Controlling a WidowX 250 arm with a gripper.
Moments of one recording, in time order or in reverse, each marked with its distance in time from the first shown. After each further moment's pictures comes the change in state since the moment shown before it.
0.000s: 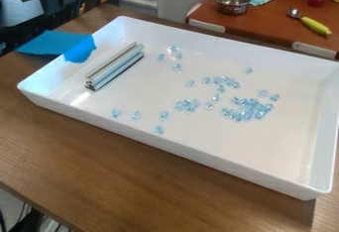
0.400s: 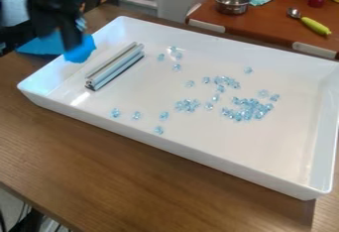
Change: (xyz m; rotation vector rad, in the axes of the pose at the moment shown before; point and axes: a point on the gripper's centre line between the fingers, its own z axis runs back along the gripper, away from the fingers) arm 0.001 -0.027 -0.048 -0.016 0.043 0.066
